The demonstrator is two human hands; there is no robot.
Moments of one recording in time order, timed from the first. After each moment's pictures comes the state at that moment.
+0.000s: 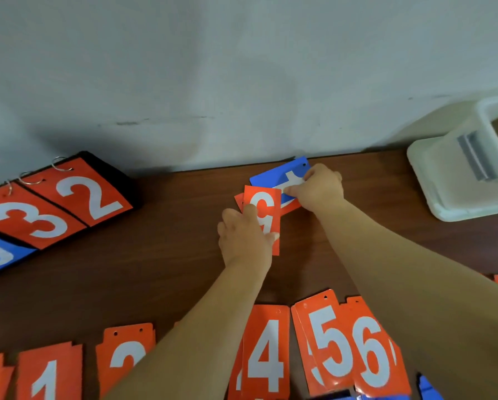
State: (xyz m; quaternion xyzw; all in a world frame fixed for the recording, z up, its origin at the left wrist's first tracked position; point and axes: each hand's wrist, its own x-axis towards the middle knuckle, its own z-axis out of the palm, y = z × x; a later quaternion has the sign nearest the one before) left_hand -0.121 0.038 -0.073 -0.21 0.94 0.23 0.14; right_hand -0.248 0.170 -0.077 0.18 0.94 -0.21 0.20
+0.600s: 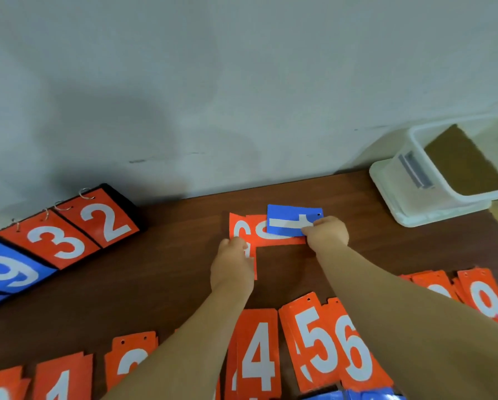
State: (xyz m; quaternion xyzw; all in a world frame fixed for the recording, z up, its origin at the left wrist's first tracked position) left_hand -0.083 0.035 -0.049 -0.19 0.93 0.28 0.11; right_hand -0.177 0.220 -0.063 0.35 0.87 -0.30 0.17
